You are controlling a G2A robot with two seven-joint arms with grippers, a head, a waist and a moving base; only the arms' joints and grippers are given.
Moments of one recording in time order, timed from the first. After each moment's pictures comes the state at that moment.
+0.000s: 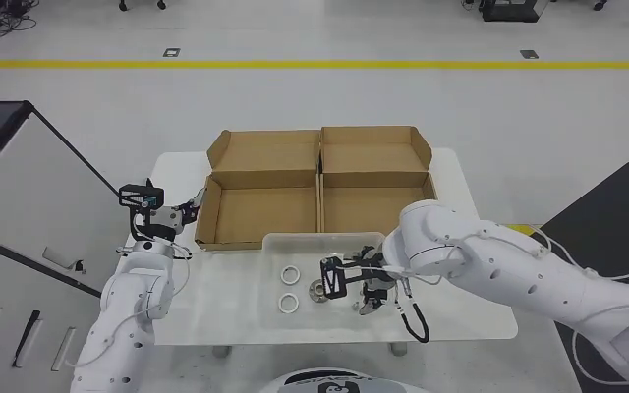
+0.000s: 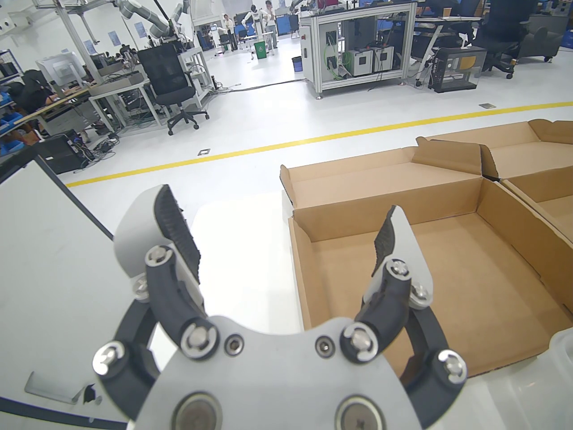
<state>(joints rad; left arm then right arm) 1.73 -1.15 -1.60 -1.80 1.33 0.00 0.00 -0.68 -0.81 0.35 -1.97 -0.51 -0.53 1.26</state>
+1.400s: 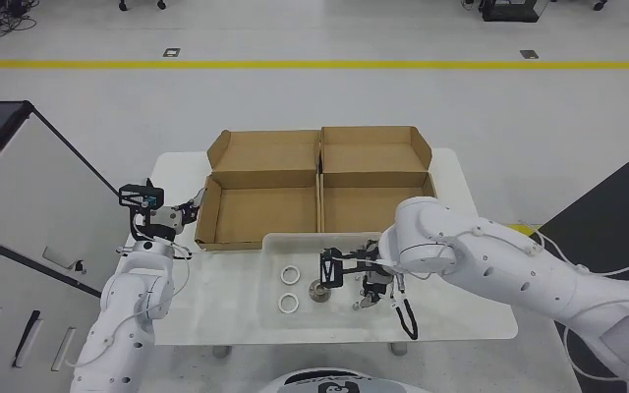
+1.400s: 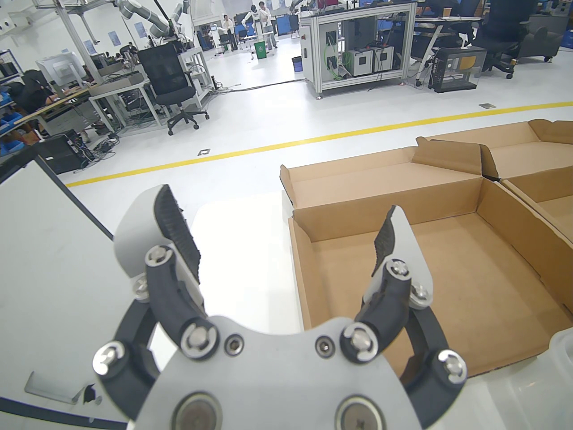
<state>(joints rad) 1.73 -1.15 -1.60 -1.80 1.33 0.00 0.00 -0.66 -0.86 0.36 -1.96 -0.51 -0.40 1.40</state>
